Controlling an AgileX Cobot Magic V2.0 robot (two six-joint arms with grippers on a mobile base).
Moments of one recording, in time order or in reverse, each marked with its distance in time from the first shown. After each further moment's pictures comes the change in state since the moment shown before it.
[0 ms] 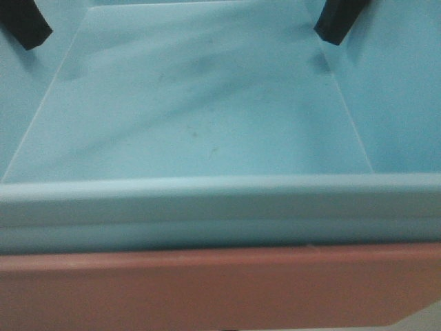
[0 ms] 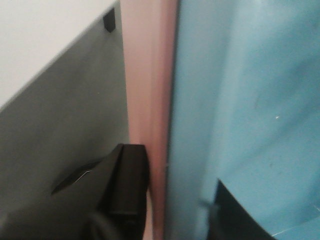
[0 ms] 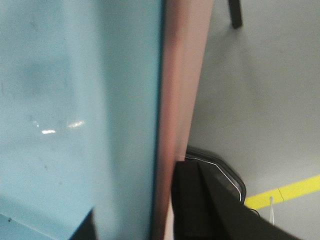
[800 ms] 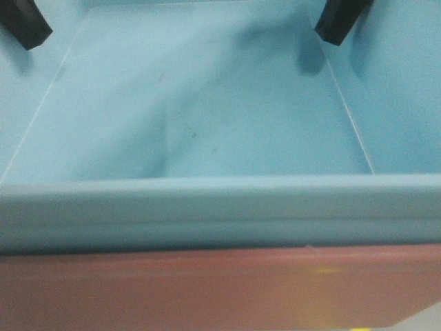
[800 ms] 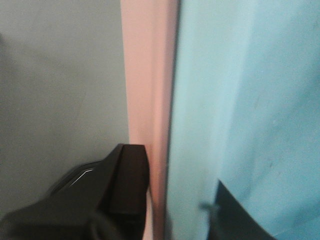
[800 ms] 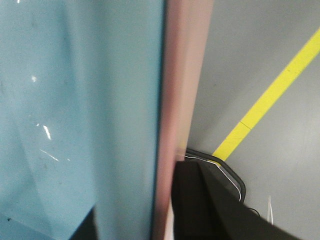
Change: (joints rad) left arm 0.000 0.000 0.000 -0.001 0.000 0.000; right arm 0.000 0.000 0.000 0.000 0.002 0.000
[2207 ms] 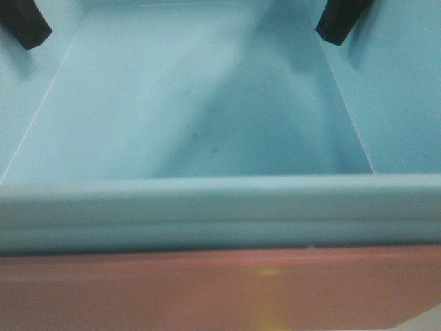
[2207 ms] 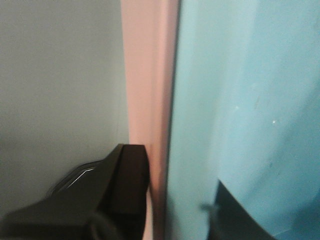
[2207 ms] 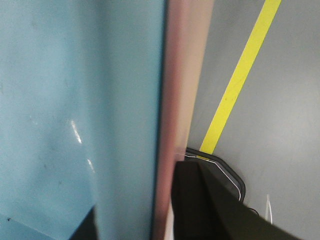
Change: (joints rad) left arm 0.000 0.000 0.000 -0.002 0.001 0.000; right arm 0.000 0.000 0.000 0.000 0.005 0.000
